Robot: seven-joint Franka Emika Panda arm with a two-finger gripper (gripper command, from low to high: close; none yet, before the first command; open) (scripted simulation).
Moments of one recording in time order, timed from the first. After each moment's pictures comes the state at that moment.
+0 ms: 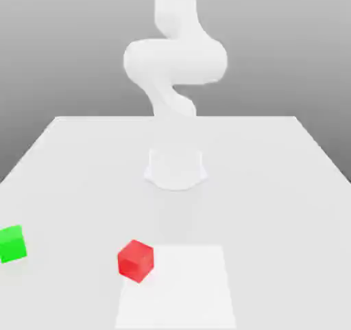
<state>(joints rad) -0.03 -0.72 0.01 -2.35 0.00 2.35 0.83</state>
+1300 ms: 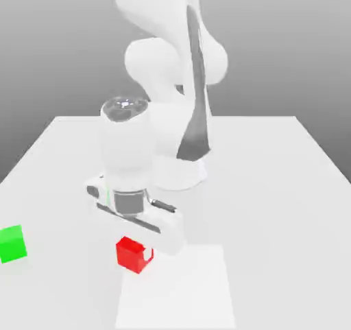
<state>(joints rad) -0.19 0.04 -0.01 -2.78 0.00 2.83 1.13</state>
